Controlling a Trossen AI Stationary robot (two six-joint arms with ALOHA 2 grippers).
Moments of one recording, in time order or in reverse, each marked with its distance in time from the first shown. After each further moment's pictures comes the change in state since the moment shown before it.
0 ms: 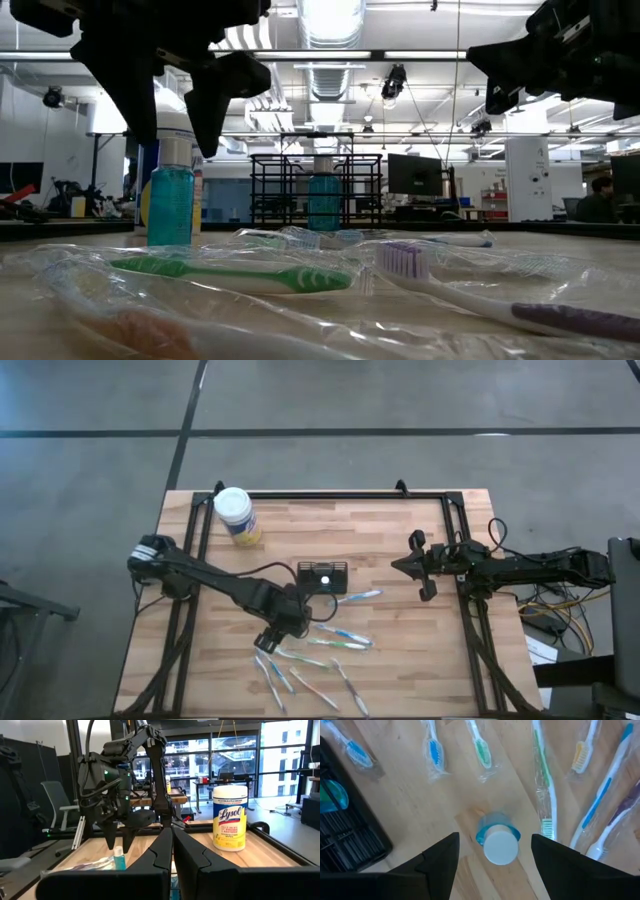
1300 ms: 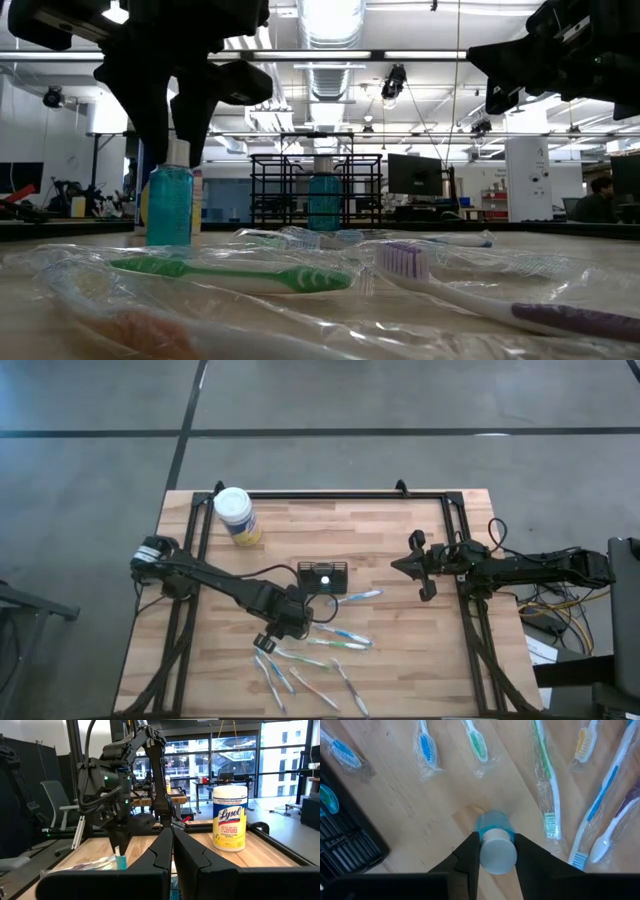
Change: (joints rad) left arm 0.003 0.024 -0.002 -0.013 0.003 0.054; right arm 0.000 0.000 0.000 -0.001 0.000 -0.003
